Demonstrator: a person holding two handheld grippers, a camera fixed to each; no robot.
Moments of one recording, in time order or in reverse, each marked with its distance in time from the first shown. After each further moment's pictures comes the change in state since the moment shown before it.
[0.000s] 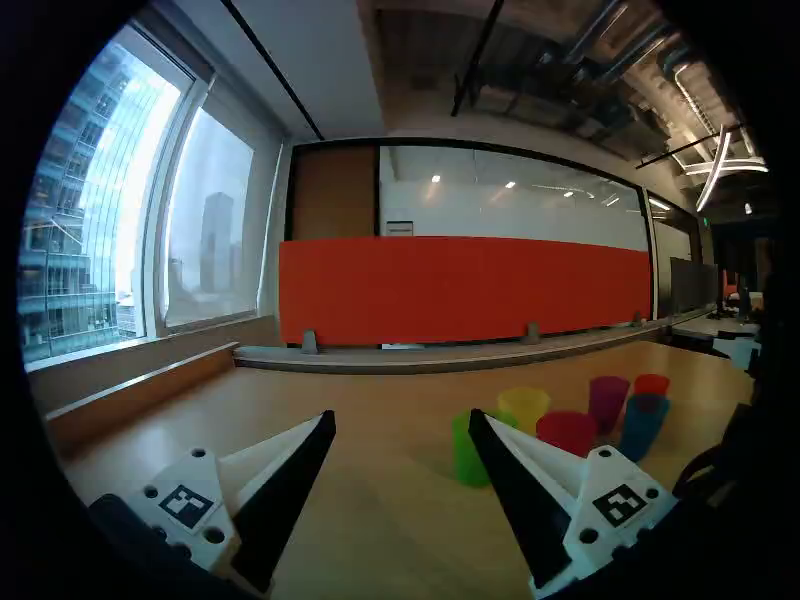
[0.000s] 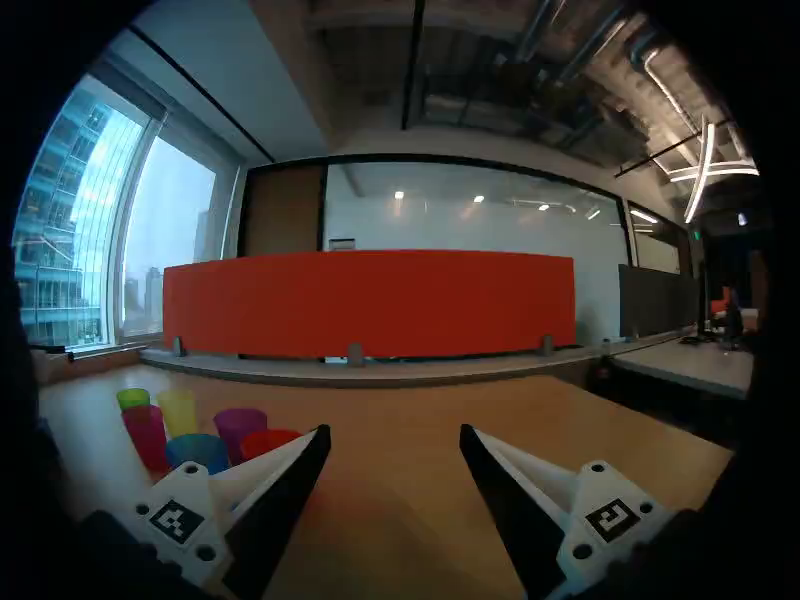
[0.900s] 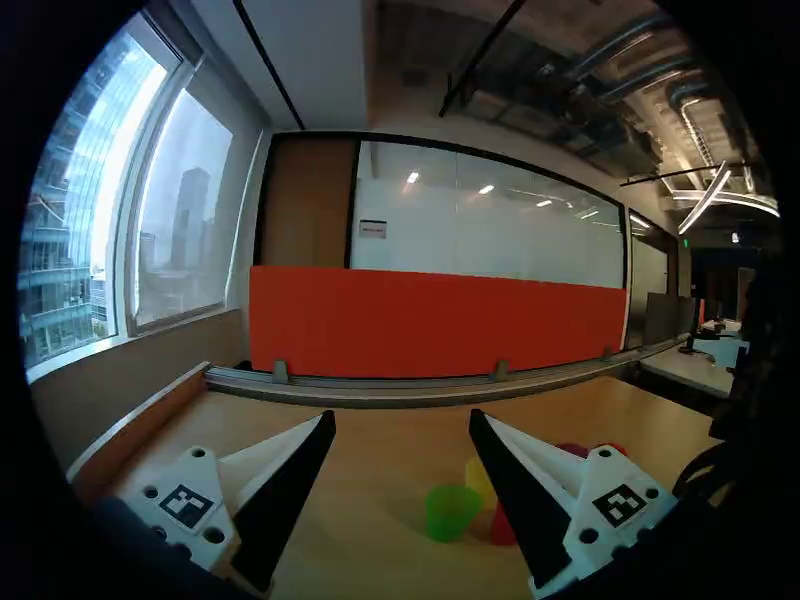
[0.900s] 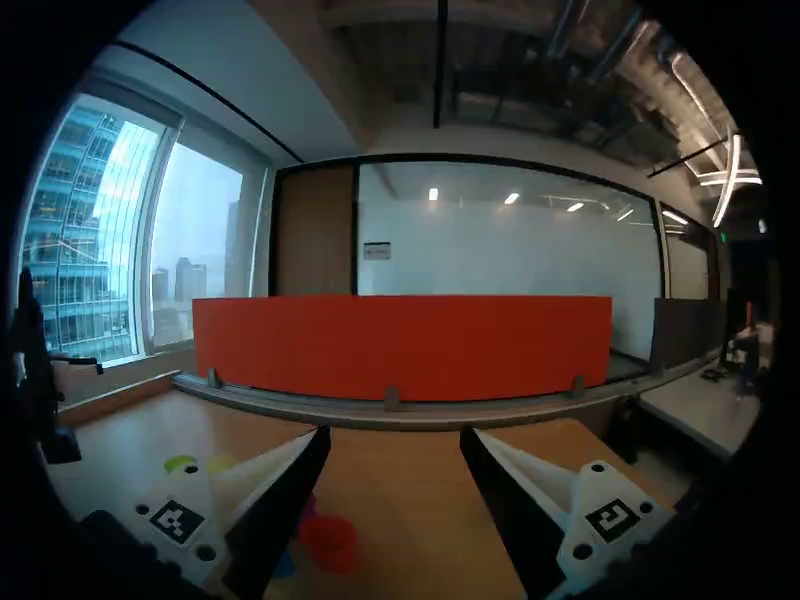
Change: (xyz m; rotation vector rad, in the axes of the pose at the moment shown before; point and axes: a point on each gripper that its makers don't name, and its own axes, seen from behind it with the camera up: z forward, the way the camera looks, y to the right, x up) left arm 0.127 0.006 0.026 -0.127 -0.039 -0.058; right arm 0.150 -0.039 0.011 0.124 -0.038 -0.022
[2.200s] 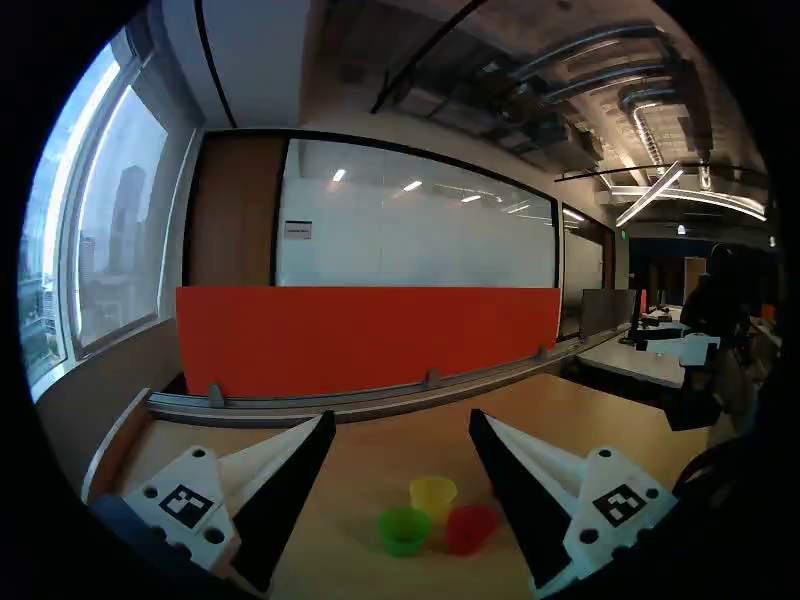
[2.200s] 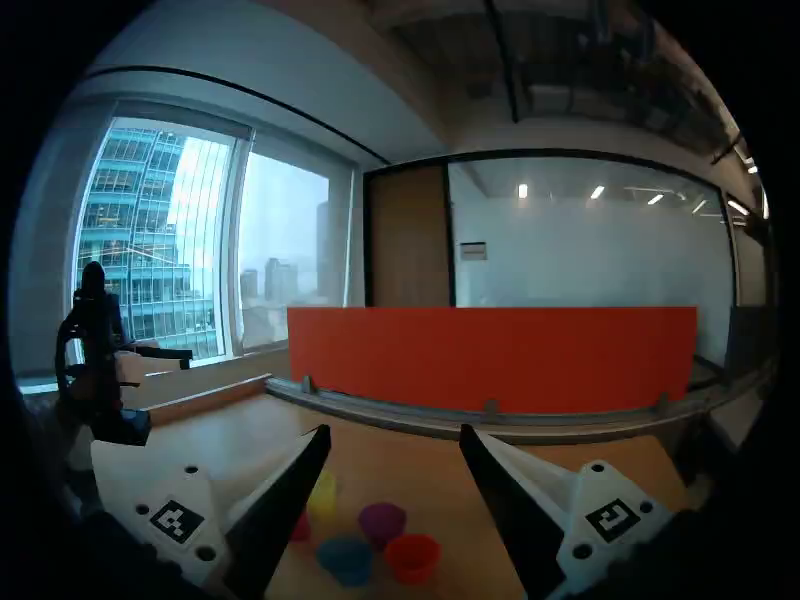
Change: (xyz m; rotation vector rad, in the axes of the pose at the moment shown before) left arm 0.046 0.046 0.011 -0.275 -0.017 0.033; right arm 0.034 -0.079 -0.004 0.358 -0.014 -0.002
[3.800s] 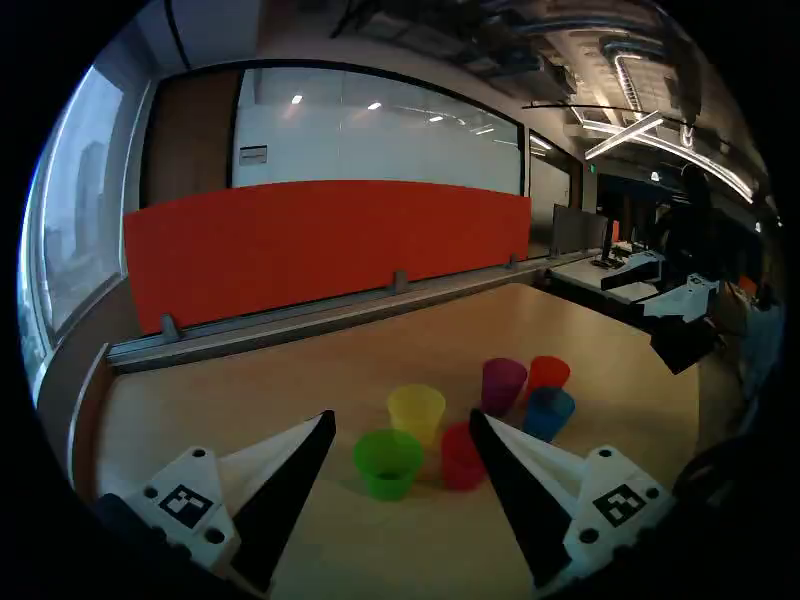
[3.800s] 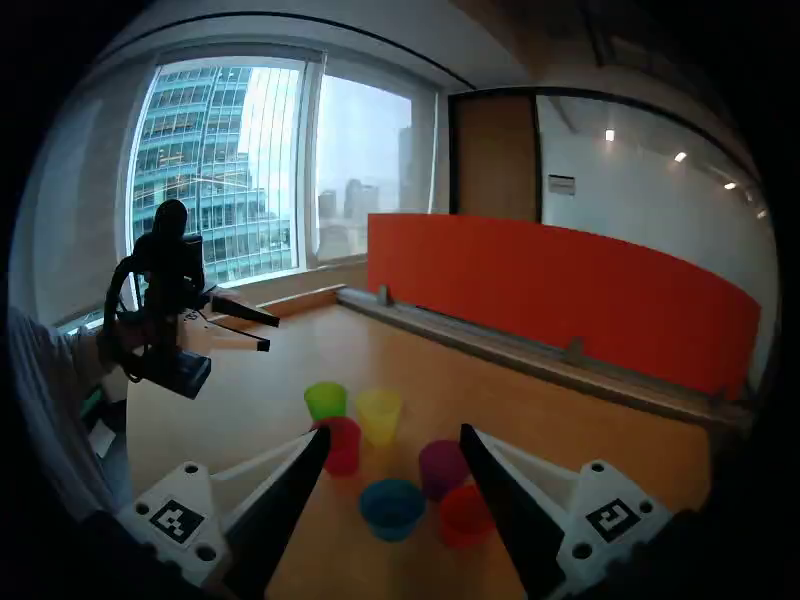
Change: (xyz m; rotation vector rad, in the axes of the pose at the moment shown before) left arm -0.131 0.006 0.036 -0.140 -0.287 0.046; right arm -0.100 -0.054 0.026 0.282 -0.286 -0.084
